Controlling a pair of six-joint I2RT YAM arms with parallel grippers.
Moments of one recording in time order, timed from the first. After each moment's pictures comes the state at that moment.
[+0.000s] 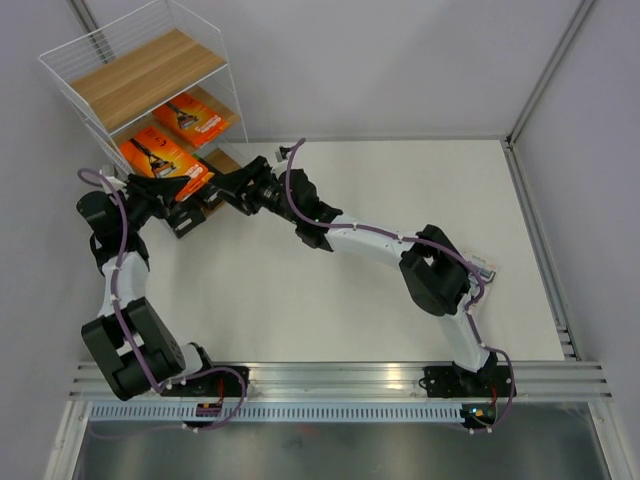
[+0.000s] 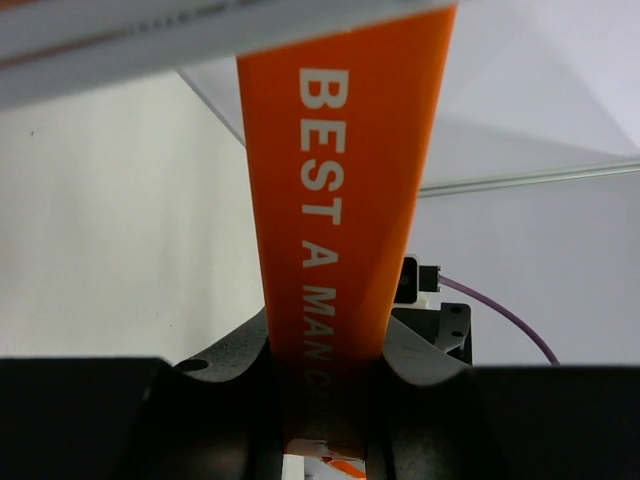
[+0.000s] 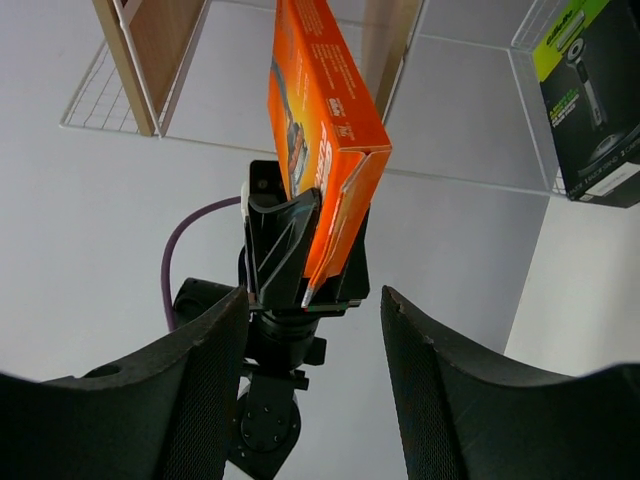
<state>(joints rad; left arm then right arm) 0.51 1.28 0.80 0.40 0.92 -1.24 0.92 2.13 1.70 0.50 -0.09 1.42</state>
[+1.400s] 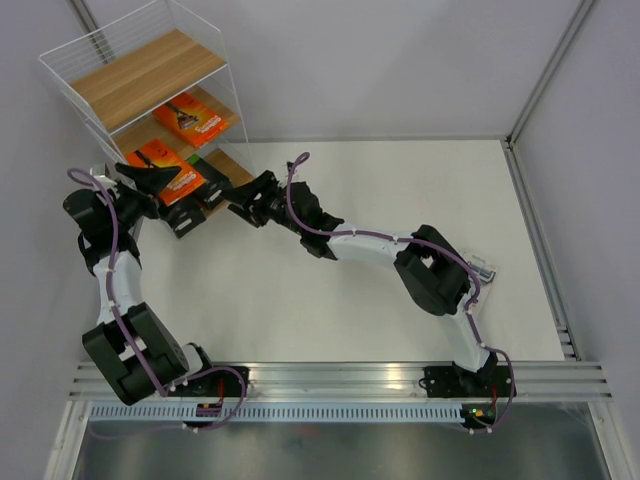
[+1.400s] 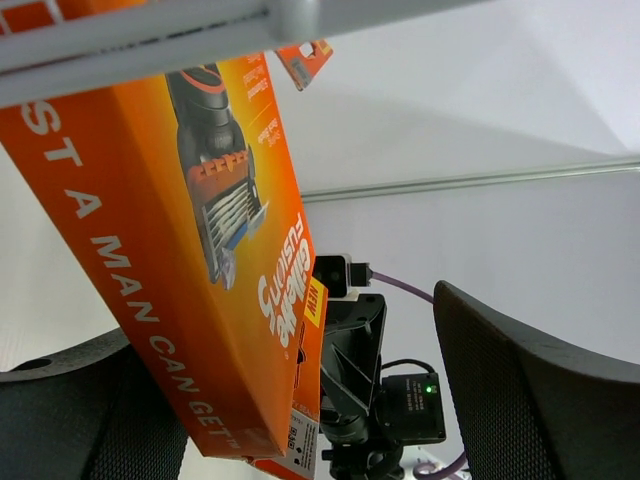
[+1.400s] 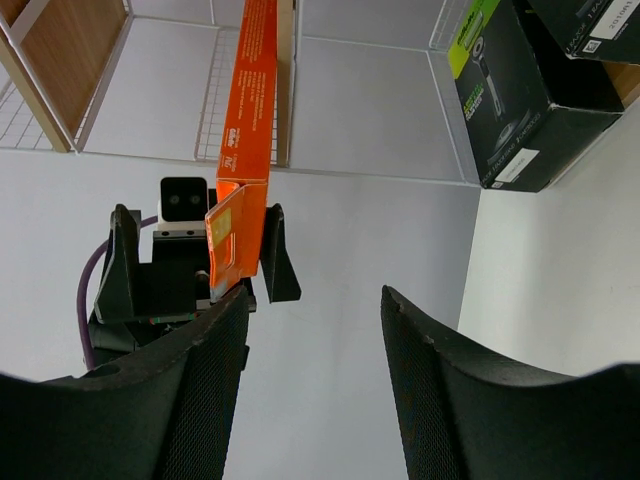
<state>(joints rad) 0.57 1.27 0.86 0.30 1.00 -1.24 0.91 2.14 1.58 0.55 -0.05 1.43</state>
